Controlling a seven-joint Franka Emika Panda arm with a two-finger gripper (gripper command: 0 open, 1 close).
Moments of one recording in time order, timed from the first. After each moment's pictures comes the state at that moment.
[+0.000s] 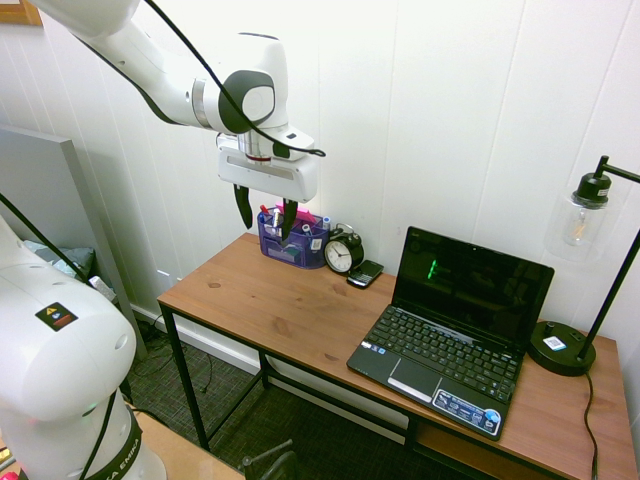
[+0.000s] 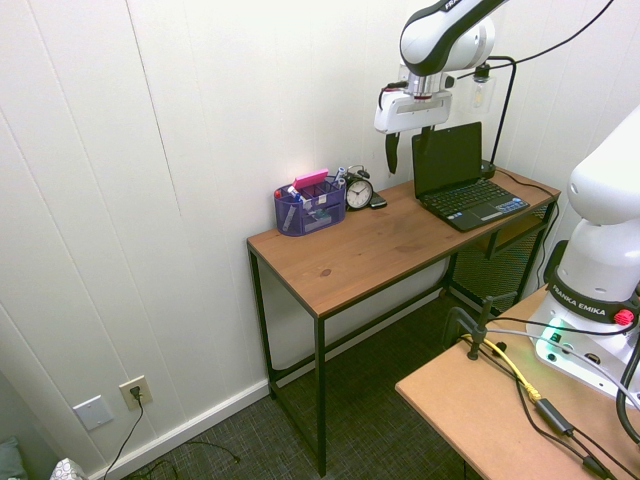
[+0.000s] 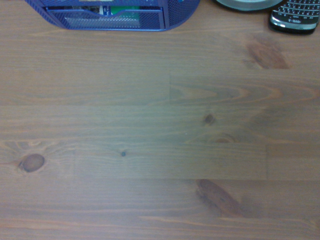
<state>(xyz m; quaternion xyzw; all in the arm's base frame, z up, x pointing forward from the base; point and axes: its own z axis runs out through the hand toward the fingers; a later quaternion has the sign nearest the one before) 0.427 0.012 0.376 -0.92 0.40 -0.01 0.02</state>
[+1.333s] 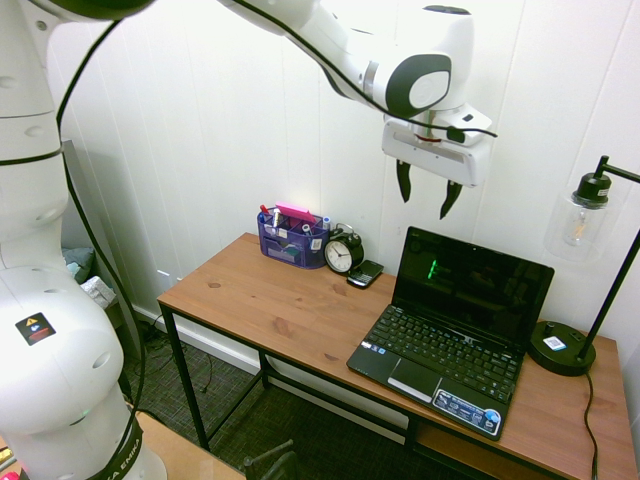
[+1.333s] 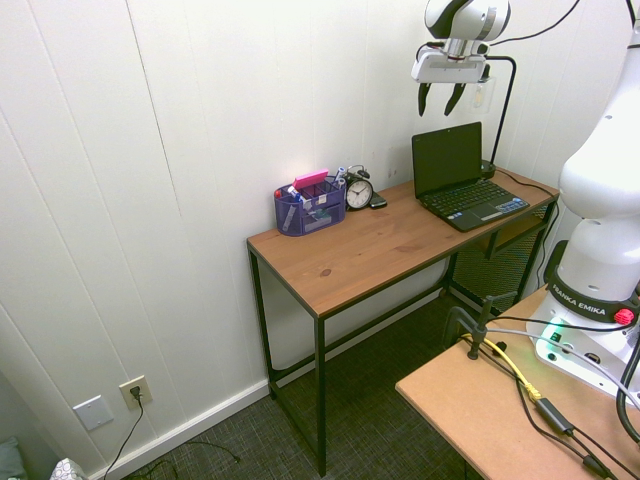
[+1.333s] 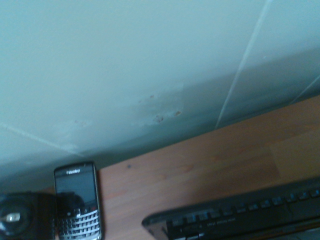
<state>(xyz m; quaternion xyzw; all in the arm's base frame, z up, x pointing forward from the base) 0.561 -0.263 0.425 -0.83 0.54 -0.10 0.06</state>
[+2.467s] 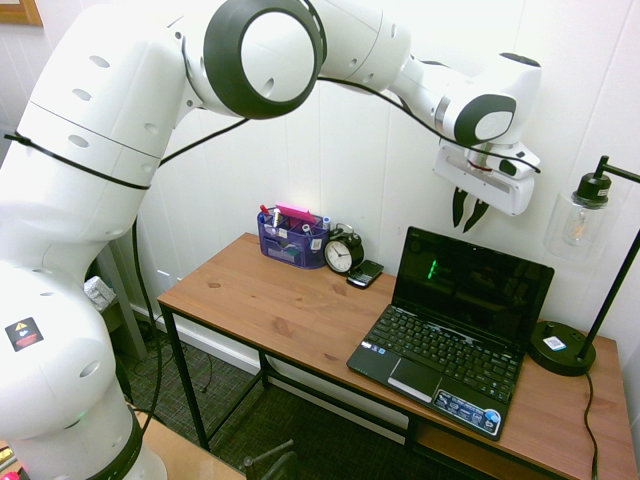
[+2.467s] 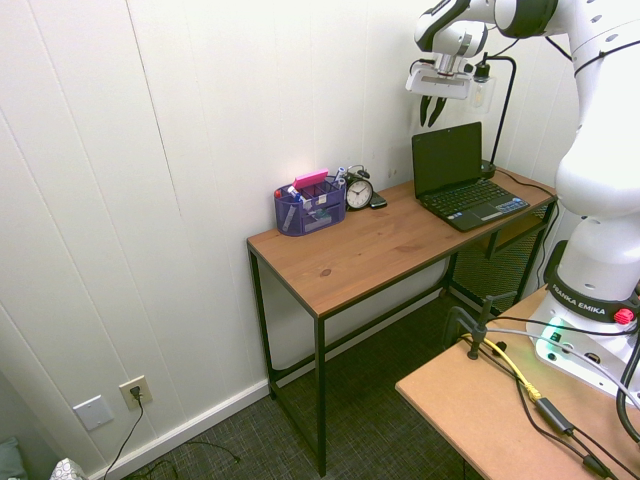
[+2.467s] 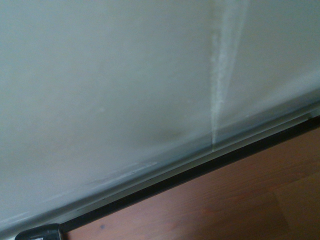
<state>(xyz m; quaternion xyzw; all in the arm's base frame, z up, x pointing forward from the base) 0.642 -0.340 0.357 -0.81 0.58 -0.04 0.08</state>
